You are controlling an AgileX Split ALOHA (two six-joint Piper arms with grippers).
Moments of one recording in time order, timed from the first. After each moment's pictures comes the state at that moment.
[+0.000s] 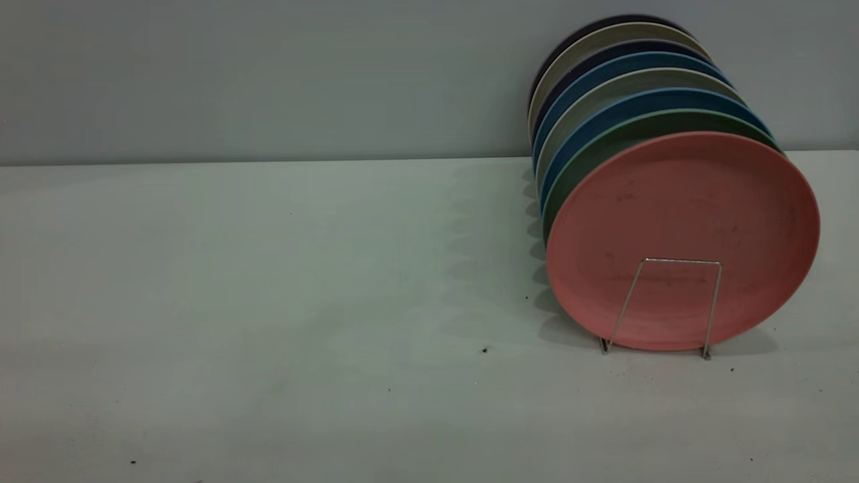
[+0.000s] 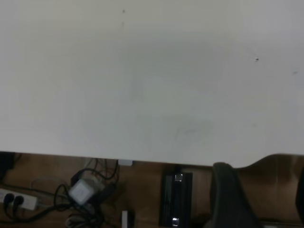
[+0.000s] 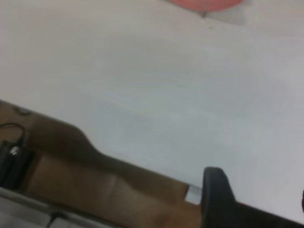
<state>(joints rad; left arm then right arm) 0.10 0.31 -0.55 0.04 1.17 -0.01 0.04 0.23 -0.52 0.17 1.22 -0.30</state>
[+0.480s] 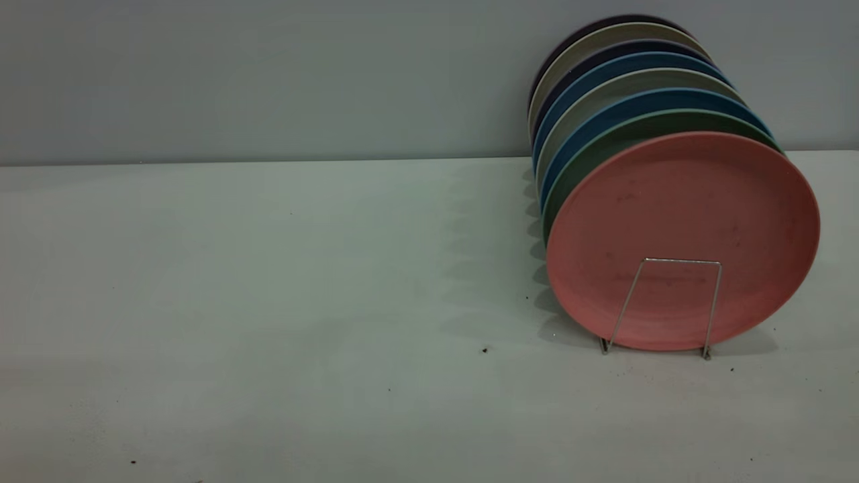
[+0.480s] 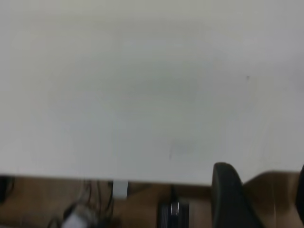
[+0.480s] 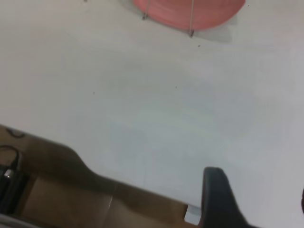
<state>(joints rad) 0.07 0.14 -0.52 0.03 1.16 -0.02 0.07 0.19 -0.48 0.16 1.15 -0.26</state>
